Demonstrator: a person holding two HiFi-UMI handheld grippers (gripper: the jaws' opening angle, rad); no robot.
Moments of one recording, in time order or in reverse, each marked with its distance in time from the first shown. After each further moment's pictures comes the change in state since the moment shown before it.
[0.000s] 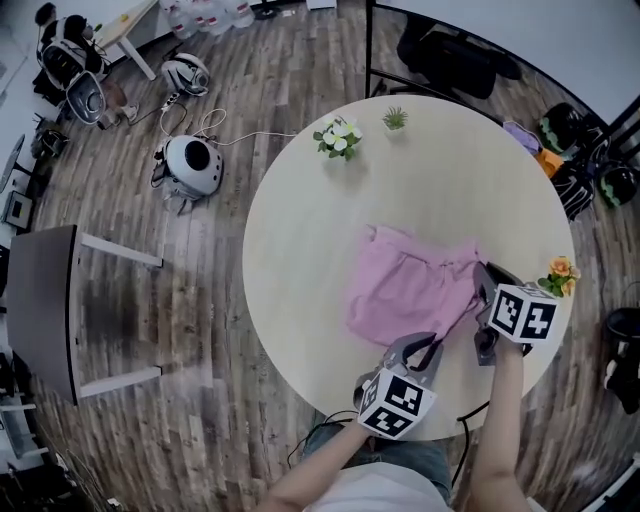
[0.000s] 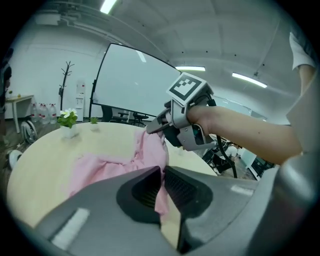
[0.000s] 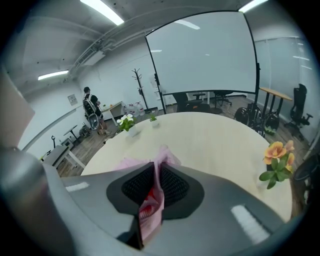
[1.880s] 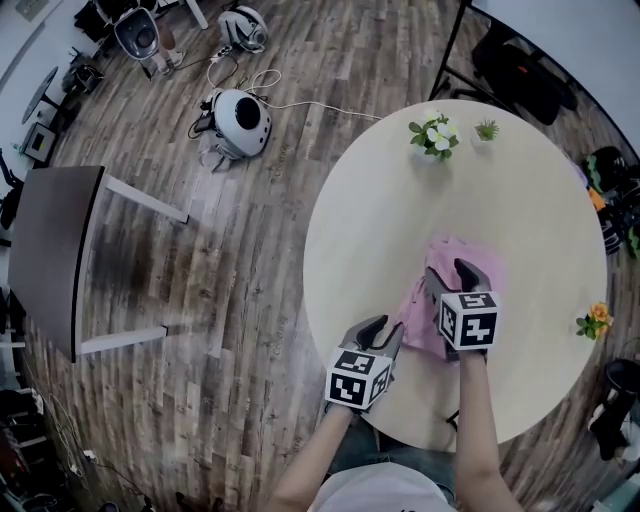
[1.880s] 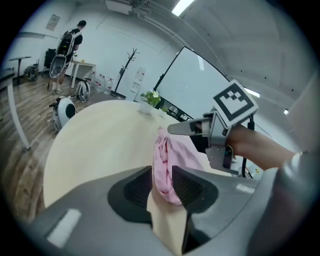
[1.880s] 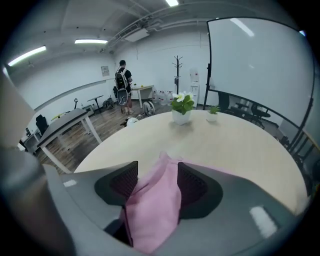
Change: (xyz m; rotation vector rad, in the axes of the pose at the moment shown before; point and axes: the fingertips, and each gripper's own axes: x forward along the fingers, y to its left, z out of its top) left arm -0.101 0.192 -0.100 -0.524 -0.034 0.301; right arm 0.134 0.202 -0.041 -0.417 0.089 0.118
